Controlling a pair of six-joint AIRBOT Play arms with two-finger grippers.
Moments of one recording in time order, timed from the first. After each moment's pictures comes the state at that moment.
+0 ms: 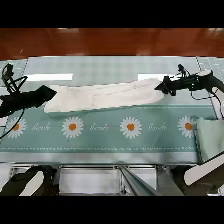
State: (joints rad) left arm 0.17 -0.90 0.69 0.92 -0.79 -1.40; right arm -0.24 -1.89 1.39 -0.64 1.19 1.24
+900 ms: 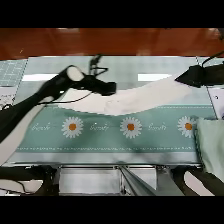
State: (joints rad) left arm -0.52 -1.64 1.36 0.83 -0.84 -1.43; right arm -0.16 -1.01 1.21 -0.93 1.35 1.34
